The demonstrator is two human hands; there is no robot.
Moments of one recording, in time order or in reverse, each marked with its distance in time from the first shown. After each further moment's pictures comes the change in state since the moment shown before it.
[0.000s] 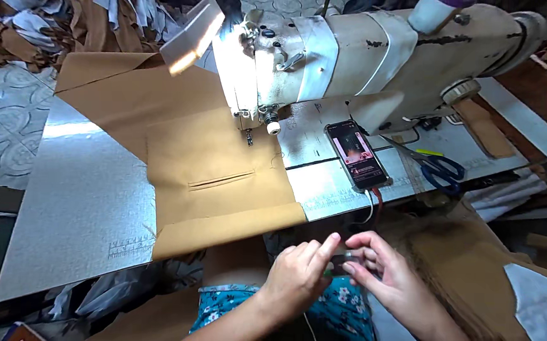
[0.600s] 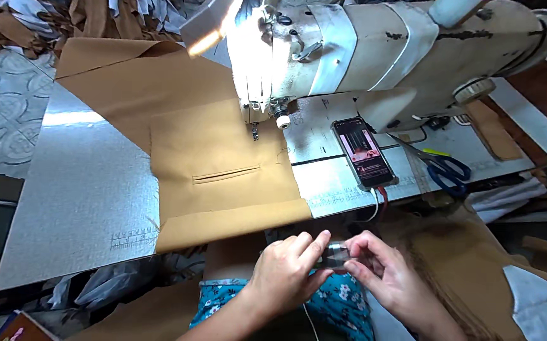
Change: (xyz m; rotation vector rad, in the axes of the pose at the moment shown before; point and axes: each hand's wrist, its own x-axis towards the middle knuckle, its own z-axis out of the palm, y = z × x) left_hand 0.001 -0.008 -0.028 0.096 -0.058 -0.027; right_hand 0.009 0.011 0.003 0.051 -0.073 -0.193
